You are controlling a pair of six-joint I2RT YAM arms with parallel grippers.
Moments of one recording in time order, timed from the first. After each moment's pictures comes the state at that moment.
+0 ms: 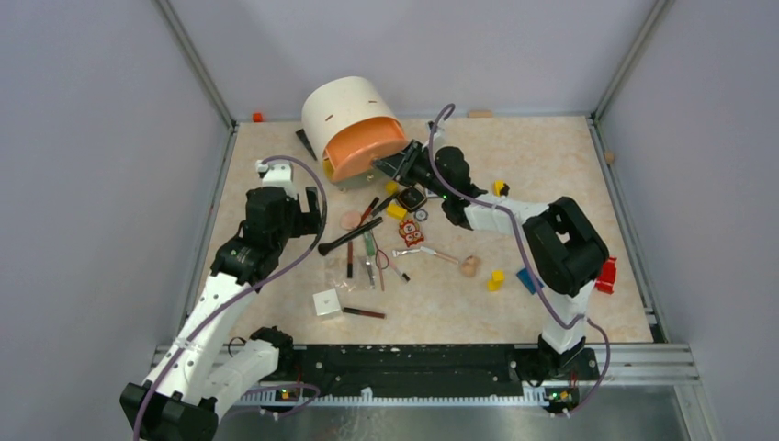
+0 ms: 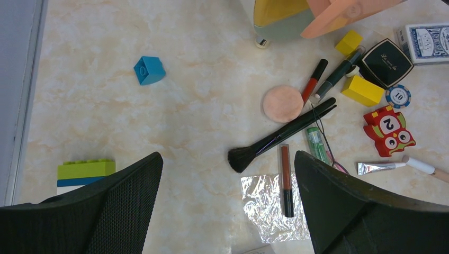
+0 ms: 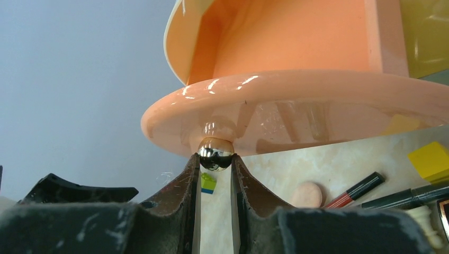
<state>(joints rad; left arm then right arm) -0.31 0.87 0.86 -0.50 -0.25 -0.21 0.63 1.89 1.18 0.69 -0.23 0.96</state>
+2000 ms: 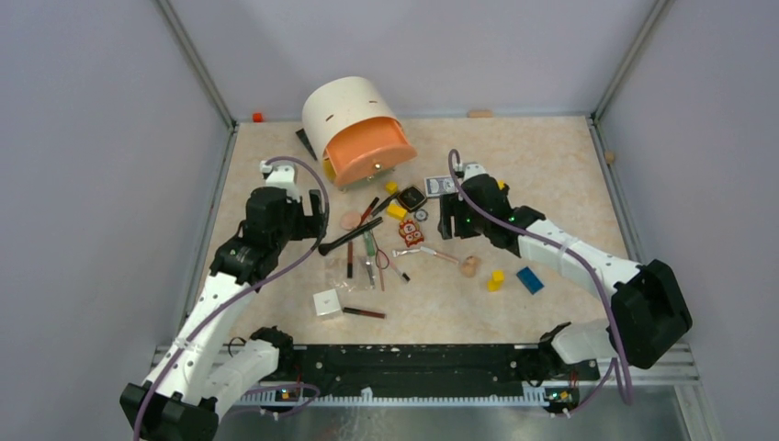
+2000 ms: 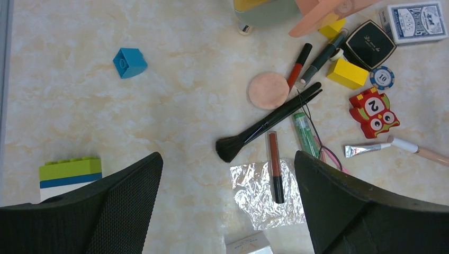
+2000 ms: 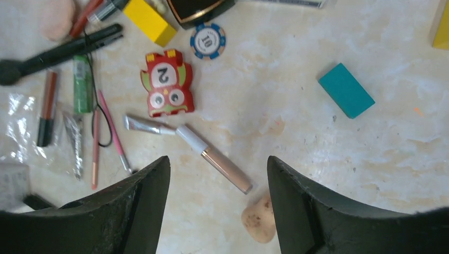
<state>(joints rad) -0.31 0.87 0.86 -0.52 -0.19 -0.21 0.63 1.35 0.93 -0.29 0.12 0.40</state>
